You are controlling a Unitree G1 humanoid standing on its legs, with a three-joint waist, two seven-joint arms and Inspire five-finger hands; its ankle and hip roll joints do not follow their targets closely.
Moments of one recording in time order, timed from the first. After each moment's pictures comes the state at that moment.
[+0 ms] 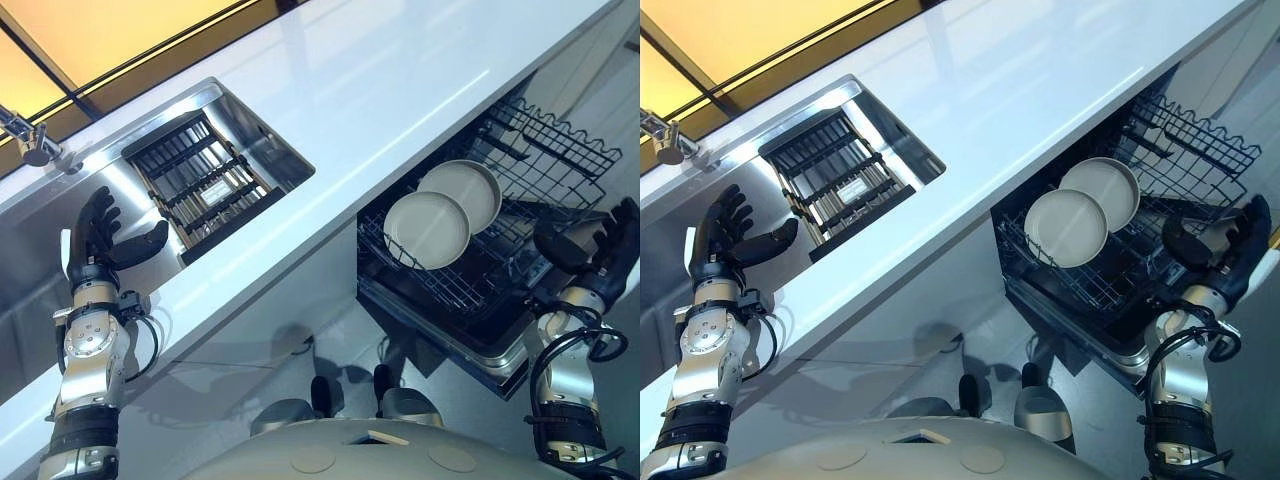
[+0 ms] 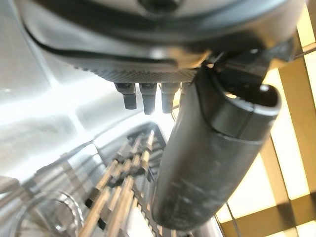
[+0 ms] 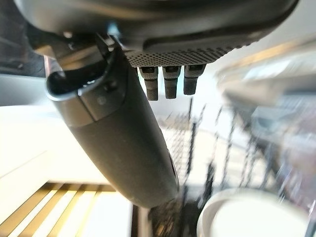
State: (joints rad) left arm 0.10 0.48 0.26 0.21 -0.32 -0.13 0.18; right arm 0.08 -0.38 -0.34 0.30 0.28 -0.20 -0.56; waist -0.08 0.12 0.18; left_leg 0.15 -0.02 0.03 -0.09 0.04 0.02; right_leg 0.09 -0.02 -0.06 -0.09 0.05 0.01
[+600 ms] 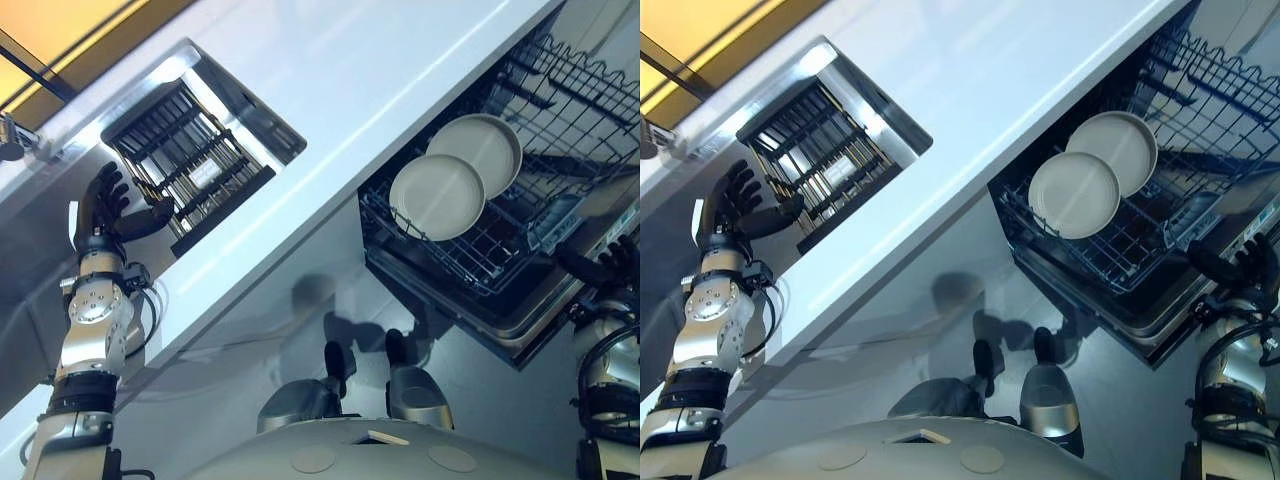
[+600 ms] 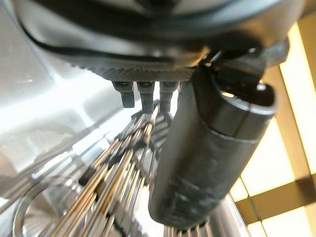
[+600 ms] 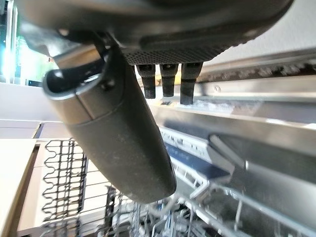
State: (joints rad) left arm -0.09 0.61 0.14 0.27 -0.45 -0.09 0.22; right arm -0.11 -0.65 -0.30 0.69 0.60 -0.12 -0.26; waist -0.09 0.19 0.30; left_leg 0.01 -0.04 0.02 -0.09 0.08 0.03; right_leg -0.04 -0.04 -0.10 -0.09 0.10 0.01
